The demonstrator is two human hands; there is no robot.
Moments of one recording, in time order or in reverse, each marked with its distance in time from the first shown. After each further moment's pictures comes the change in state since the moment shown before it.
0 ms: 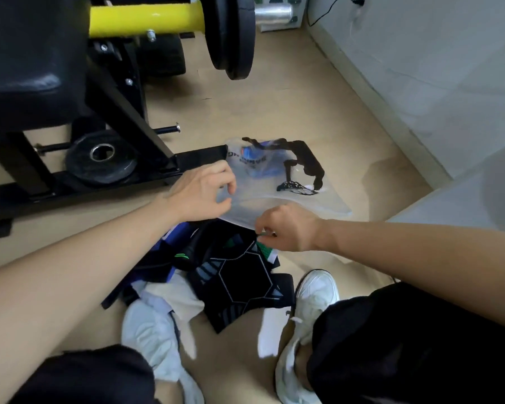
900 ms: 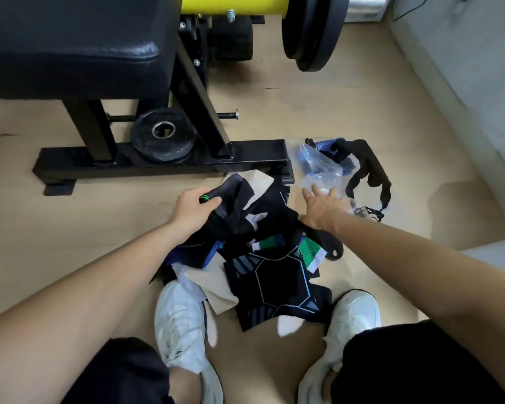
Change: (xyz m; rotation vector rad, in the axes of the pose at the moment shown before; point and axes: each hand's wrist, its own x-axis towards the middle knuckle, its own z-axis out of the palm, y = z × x) left_hand -0.097 -0.072 0.039 -0.636 0.297 -0.964; right_hand 0.118 0.040 0.048 -0.176 -0.235 0.553
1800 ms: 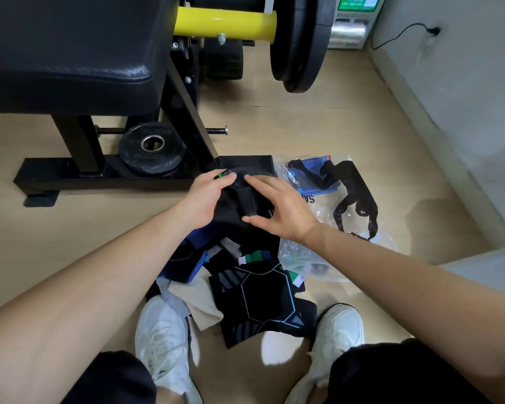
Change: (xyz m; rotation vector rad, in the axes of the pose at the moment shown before) left_hand 0.012 0.086 0.019 -0.689 -0.261 -0.169; right_hand -0.043 -0.032 -0.041 0.557 0.738 -0.704
